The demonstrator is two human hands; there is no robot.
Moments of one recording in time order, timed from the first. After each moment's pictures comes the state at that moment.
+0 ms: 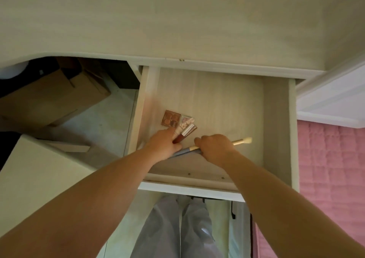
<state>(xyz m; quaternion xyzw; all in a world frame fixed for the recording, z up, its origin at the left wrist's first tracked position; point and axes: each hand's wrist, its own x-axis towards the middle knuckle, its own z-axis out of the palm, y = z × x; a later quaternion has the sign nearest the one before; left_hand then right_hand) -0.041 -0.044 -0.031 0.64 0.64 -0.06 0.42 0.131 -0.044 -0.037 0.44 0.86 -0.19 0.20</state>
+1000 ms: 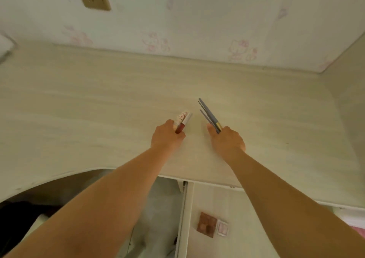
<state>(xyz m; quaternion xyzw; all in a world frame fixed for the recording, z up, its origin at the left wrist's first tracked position) -0.159 0.233 0.077 0.53 0.78 0.13 0.31 0.004 0.239 0.082 0.79 0.55 -0.28 0.00</state>
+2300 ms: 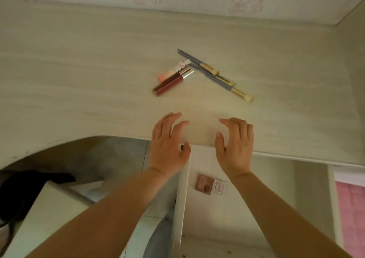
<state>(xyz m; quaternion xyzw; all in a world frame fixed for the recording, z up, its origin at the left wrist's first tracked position) -0.145 0.118 0.033 0.74 0.60 0.28 0.09 0.027 0.124 0.042 0.62 0.70 -0.08 -0.33</state>
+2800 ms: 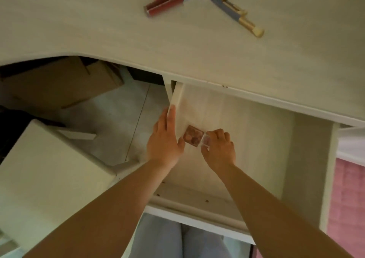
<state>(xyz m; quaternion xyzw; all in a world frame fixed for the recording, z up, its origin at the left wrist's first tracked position) -0.087 -0.013 -0.027 0.60 0.76 0.09 0.25 0.067 0.007 -0.061 0.64 0.72 -0.26 0.09</state>
